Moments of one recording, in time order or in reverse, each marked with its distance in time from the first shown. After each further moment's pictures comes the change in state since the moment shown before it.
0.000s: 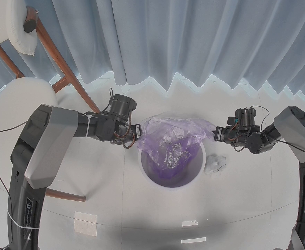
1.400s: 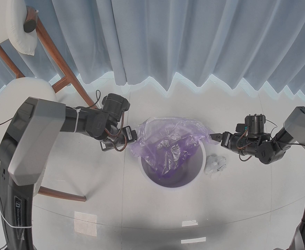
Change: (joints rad) left arm 0.017 -0.099 0.102 0.139 0.014 -0.188; right arm -0.009 -0.136 0.303 -0.157 0.065 0.180
